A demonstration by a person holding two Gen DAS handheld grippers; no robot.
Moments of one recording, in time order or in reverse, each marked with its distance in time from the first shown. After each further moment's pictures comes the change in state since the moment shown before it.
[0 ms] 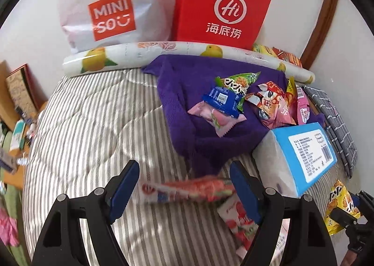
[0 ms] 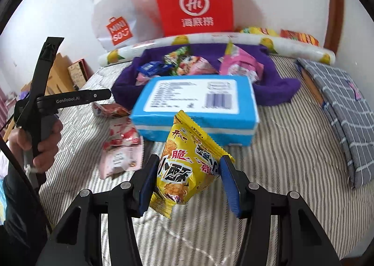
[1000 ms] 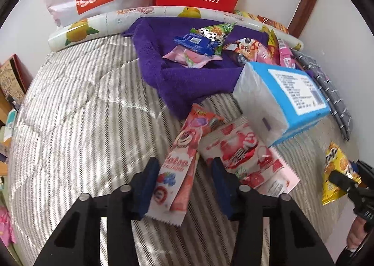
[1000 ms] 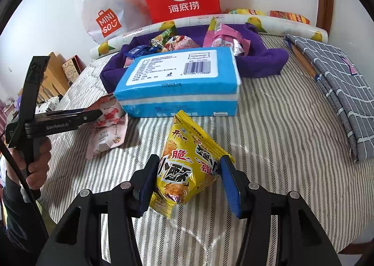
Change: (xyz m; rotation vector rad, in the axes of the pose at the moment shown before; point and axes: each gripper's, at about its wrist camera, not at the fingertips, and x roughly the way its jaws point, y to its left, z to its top) left arm -0.004 -0.024 -0.058 0.063 0.133 -0.015; right arm 0.003 -0.019 -0.030 0.042 0.047 -0.006
